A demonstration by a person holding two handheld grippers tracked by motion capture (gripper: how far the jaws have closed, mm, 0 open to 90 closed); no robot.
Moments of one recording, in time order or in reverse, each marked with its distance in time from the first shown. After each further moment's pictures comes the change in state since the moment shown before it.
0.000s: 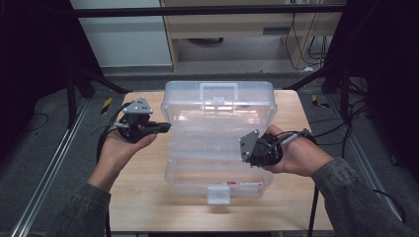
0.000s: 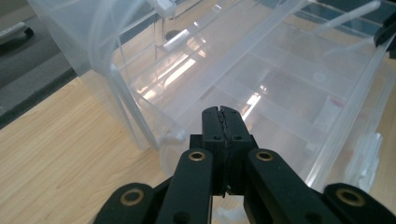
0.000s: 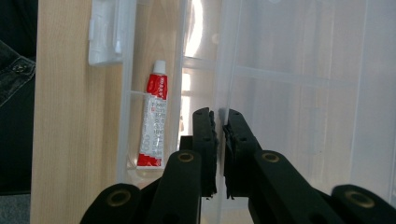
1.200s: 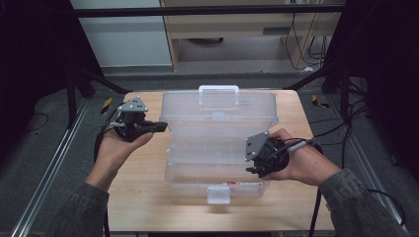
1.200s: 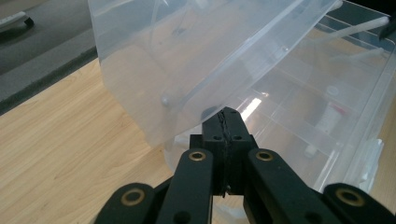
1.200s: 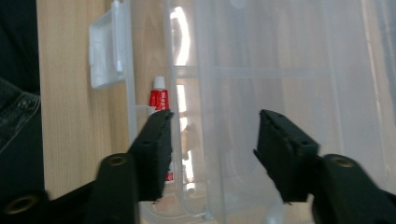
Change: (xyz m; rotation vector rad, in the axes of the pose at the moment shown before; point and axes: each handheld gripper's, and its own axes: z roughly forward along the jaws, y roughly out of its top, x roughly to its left) left arm 0.006 -0.012 -0.005 0.016 0.004 -0.048; right arm 0.012 -0.012 -0.004 -0.087 -0.052 0.150
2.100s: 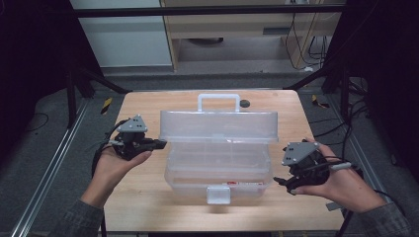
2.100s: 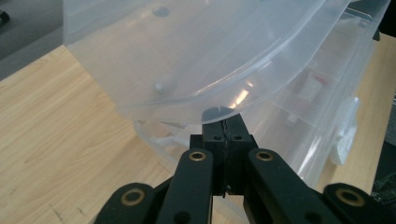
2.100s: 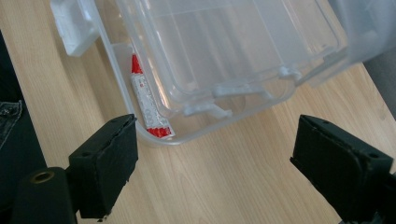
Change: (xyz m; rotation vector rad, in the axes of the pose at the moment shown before) left arm -0.023 -0.036 0.000 0.026 -0.047 0.036; right arm 0.025 -0.073 -0.034 -0.045 -0.153 0.258
